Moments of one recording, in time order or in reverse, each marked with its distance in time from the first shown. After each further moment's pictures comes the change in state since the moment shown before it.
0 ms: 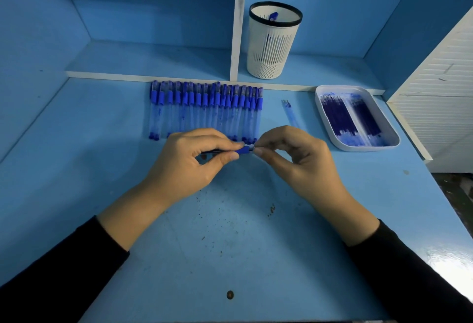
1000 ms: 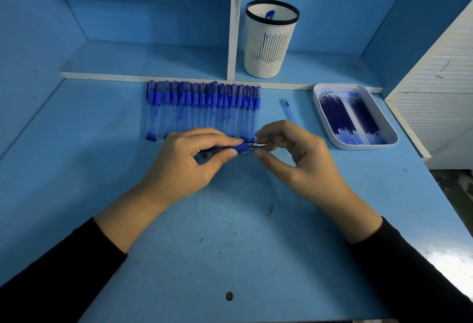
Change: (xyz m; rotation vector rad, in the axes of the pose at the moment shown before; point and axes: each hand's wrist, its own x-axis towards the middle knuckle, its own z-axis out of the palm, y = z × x) left_hand 0.001 0.002 0.001 -0.010 0.003 -0.023; right_hand 0.001 0.001 -0.004 -0.094 -0.033 -0.026
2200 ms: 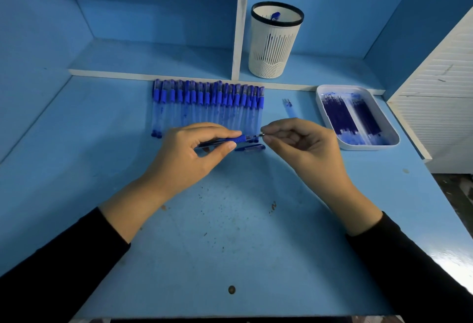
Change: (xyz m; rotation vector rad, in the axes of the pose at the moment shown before) left_hand 0.000 -0.005 -0.003 -0.024 0.029 -0.102; right_hand 0.004 0.001 0.000 0.296 0.128 0.189
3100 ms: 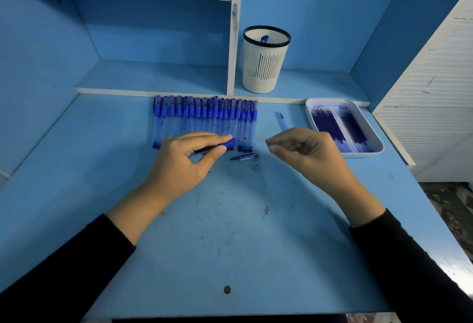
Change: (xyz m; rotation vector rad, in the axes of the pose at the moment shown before) left_hand 0.000 -0.003 0.000 0.034 0.086 0.061; right_hand 0.006 -0.003 -0.031 -0.213 -0.099 0.011
